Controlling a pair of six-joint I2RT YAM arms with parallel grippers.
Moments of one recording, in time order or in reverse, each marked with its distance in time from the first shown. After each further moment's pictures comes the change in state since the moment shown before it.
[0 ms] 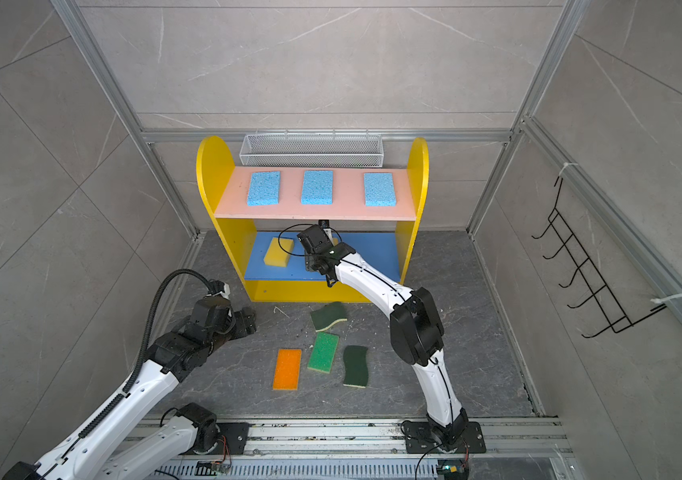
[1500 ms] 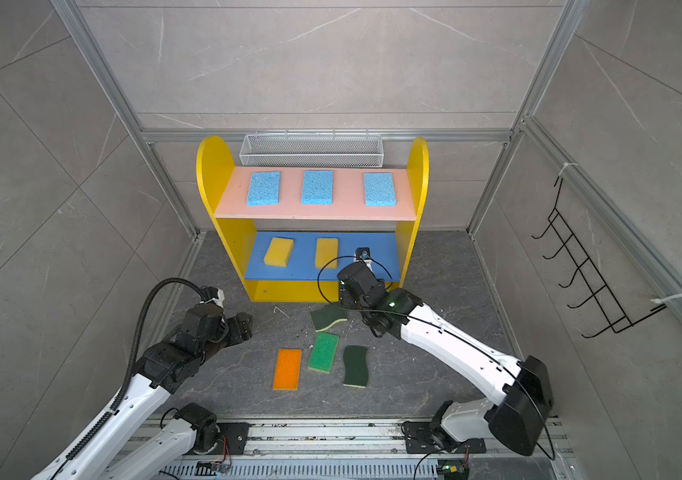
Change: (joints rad) left arm -0.001 -0.105 -0.023 -0.061 0.032 -0.042; right arm 0.092 -0.824 -0.782 0.033 0.024 0.081
